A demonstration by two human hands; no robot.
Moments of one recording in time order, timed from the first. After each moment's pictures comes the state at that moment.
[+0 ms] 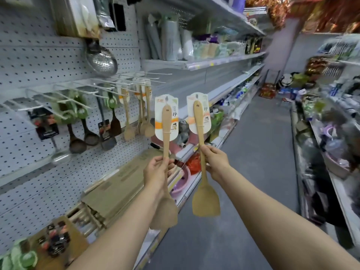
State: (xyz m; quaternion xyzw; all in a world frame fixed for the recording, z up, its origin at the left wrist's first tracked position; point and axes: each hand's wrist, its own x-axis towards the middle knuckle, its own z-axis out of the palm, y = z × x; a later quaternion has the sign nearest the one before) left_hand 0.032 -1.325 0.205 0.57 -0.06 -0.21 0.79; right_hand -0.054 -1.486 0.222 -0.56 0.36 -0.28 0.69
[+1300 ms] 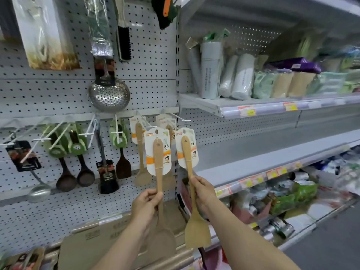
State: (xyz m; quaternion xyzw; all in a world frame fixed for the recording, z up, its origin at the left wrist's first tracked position) left_hand 0.267 -1.600 0.177 0.66 0.10 0.02 0.75; right_hand 0.324 -1.797 0.154 -0.62 0.17 -0.03 0.76
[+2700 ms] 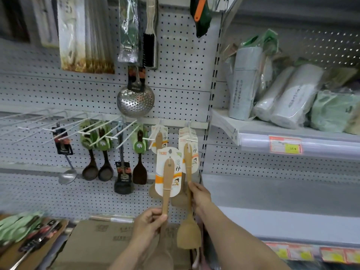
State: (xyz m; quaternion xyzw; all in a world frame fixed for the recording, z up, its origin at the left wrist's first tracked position) left_hand 0.315 -1.676 0.145 0.64 0.18 0.12 0.74; right_hand 0.469 -1.807 0.166 -0.61 0.08 0.12 0.78
